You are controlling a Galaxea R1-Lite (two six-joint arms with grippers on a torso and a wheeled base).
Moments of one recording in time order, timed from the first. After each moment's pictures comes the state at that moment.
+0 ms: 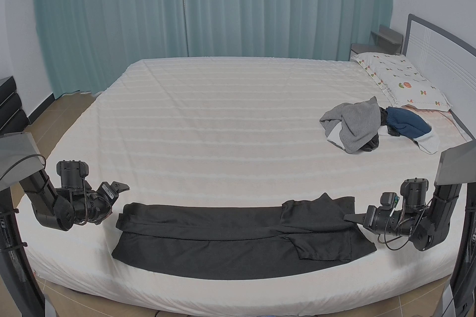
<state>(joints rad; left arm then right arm) 0.12 2.14 -0.62 -0.84 -0.21 -0.79 0.01 2.29 -0.39 -1.32 0.62 0.50</state>
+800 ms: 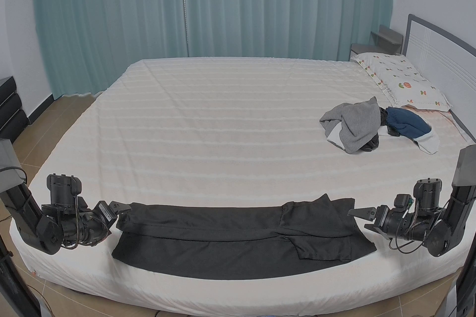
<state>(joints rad) 0.04 1.96 -0.36 -0.84 -0.20 -0.78 0.04 2.09 -0.24 -1.25 0.43 0.66</state>
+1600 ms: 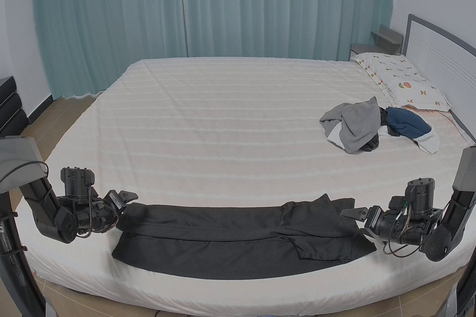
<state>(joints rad) 0.04 2.13 -0.51 -0.92 -0.20 -0.78 0.17 2.03 -0.24 -1.19 0.29 0.77</state>
